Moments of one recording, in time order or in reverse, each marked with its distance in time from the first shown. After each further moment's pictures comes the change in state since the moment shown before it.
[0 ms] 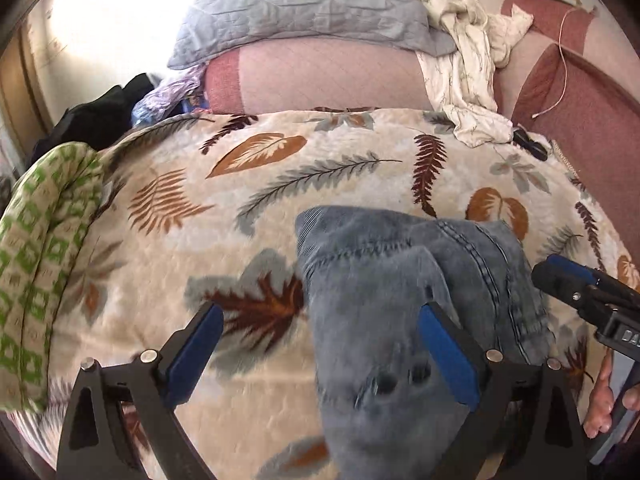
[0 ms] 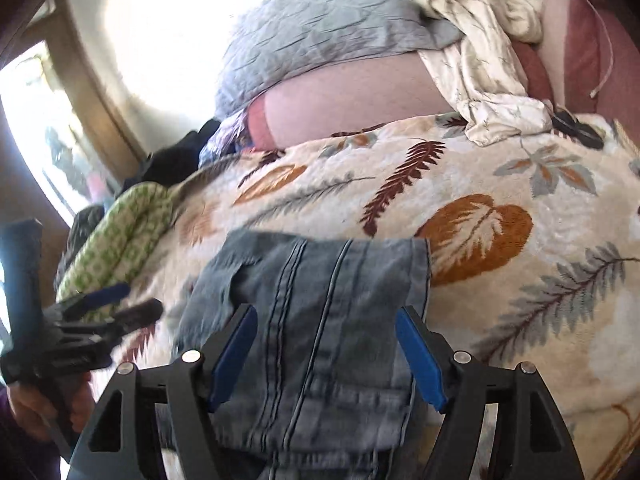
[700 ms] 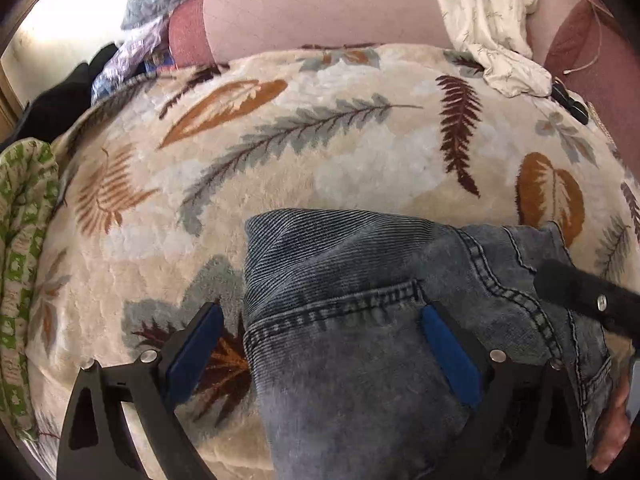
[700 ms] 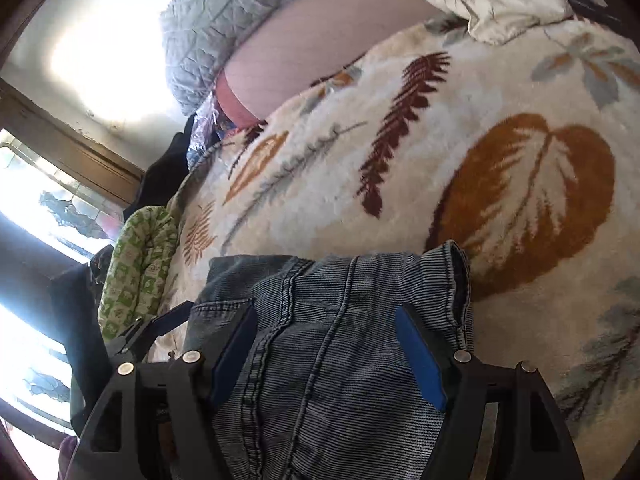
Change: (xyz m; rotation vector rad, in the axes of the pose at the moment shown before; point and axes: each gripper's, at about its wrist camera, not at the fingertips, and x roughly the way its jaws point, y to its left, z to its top) left arm 0.109 -0.019 0.025 0.009 0.210 0.037; right arm 0.097 -0.045 0.018 0.239 0.224 0.147
